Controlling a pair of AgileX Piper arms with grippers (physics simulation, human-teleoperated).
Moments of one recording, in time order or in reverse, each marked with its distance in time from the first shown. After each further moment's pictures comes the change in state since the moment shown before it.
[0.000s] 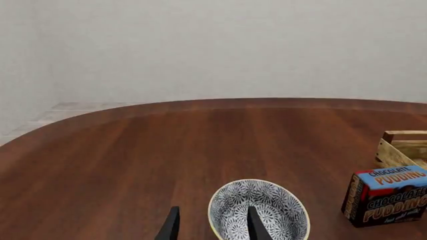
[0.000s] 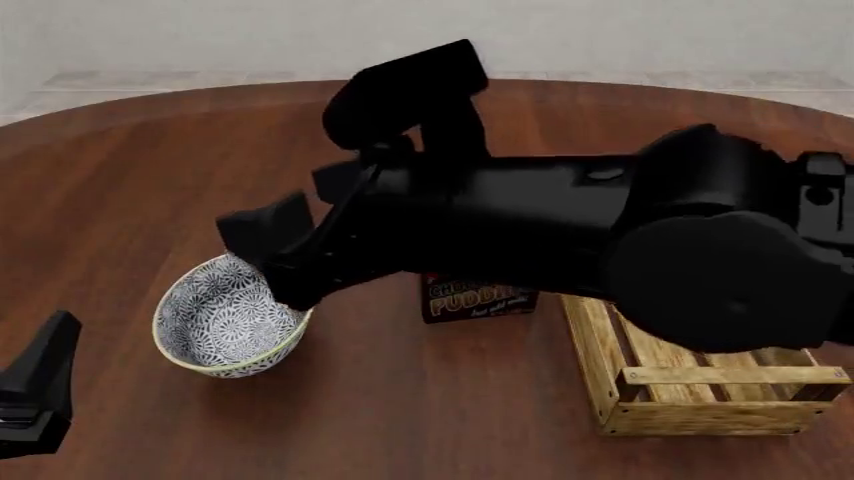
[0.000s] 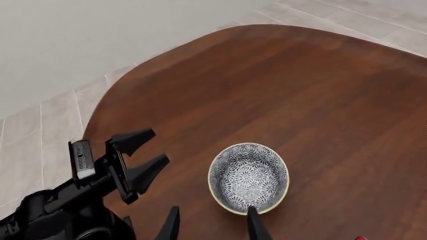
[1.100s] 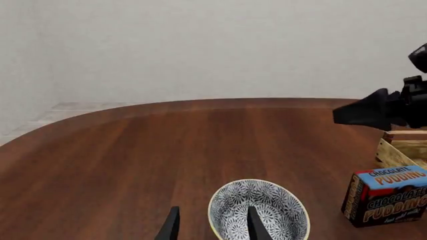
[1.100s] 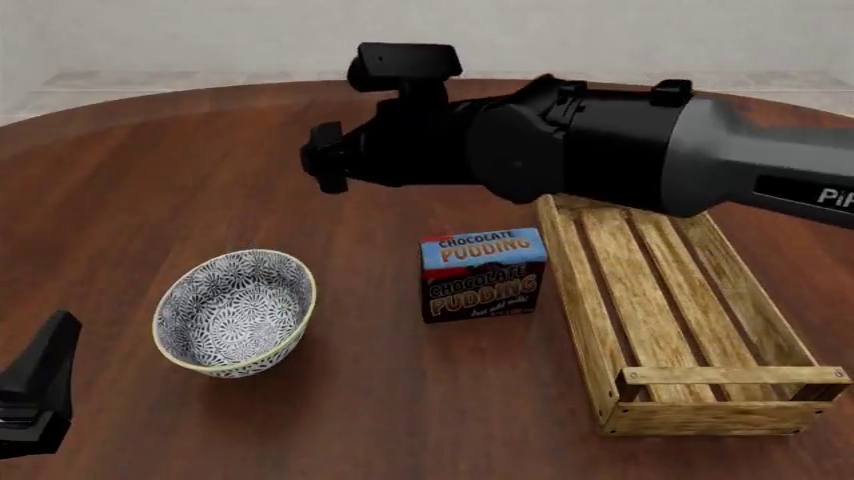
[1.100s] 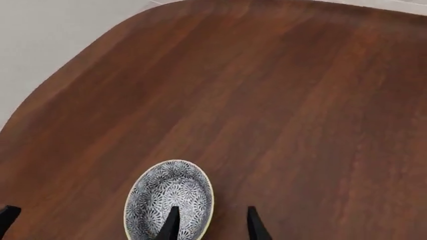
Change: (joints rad) left arm 0.000 0.000 0.000 0.000 0.000; right arm -0.281 0.363 -0.288 0.079 0.098
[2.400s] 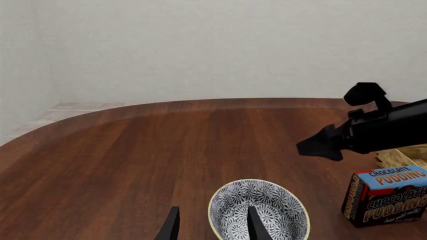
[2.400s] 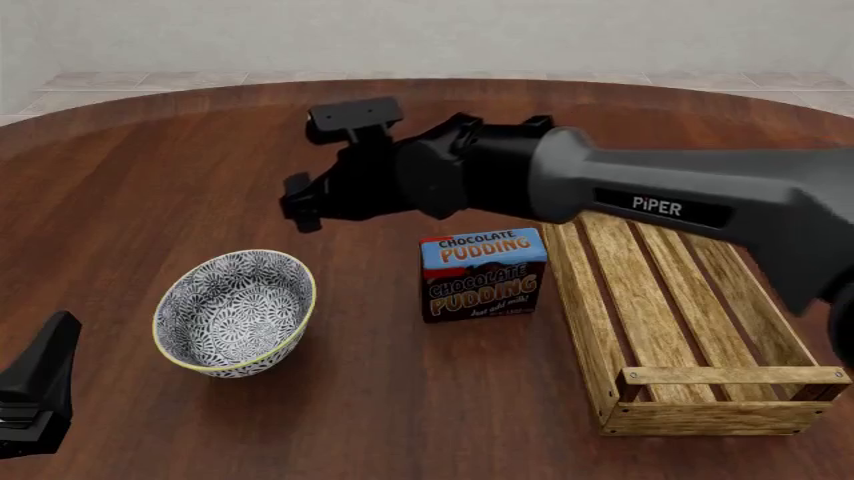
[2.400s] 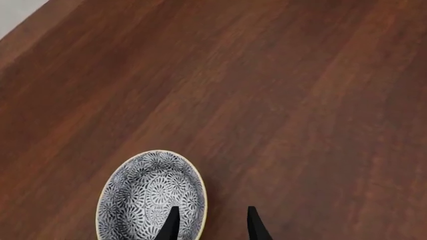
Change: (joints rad) left arm 0.000 0.000 0.000 0.000 0.000; right arm 0.013 0.238 -0.174 0.087 -0.040
